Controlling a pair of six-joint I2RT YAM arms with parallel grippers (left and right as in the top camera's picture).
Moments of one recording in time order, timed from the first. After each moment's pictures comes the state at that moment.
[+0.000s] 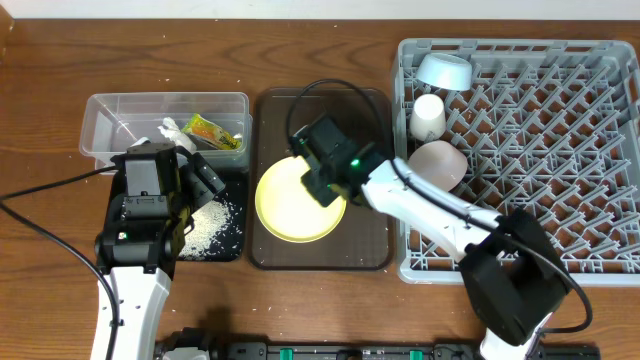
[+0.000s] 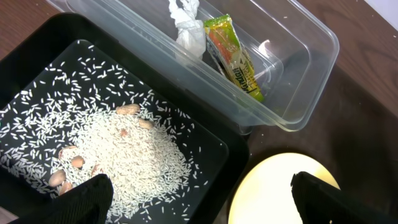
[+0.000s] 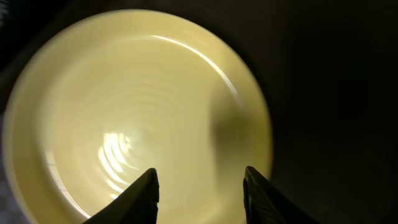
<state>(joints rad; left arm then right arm) 0.02 1.03 0.87 -0.74 -0.11 -0.62 0.73 1.91 1.36 -0.58 -0.01 -0.01</state>
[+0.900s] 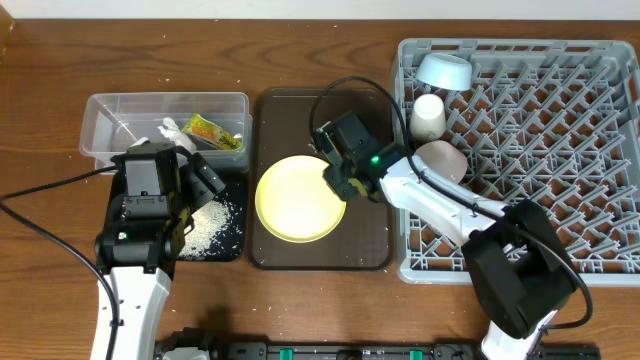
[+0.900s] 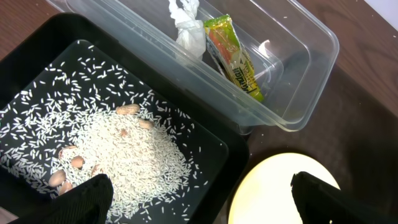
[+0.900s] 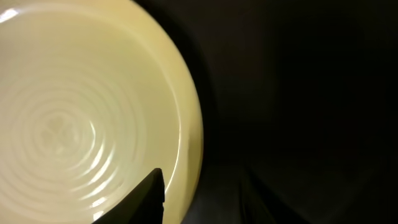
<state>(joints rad) 0.02 1.03 0.87 -0.74 -0.11 -0.62 0.65 1.91 1.24 -0.44 0.00 -0.06</state>
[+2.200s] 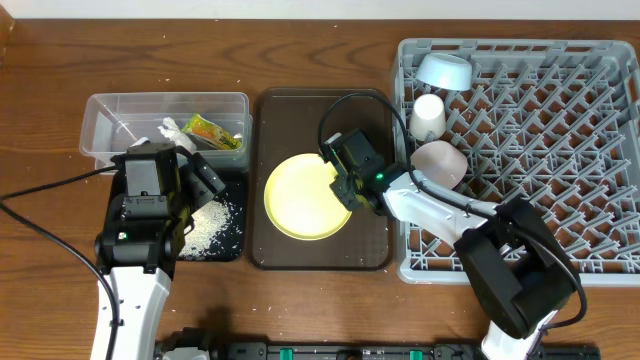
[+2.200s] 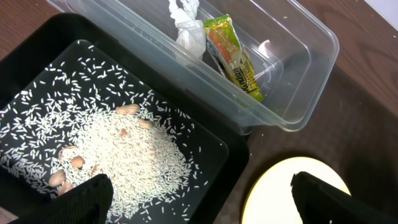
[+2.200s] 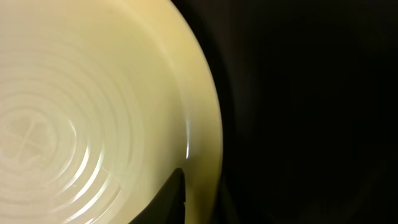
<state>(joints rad) 0.02 1.03 0.87 -0.74 -0.11 -0.62 0.66 1.91 1.10 -0.28 0.06 -0.04</state>
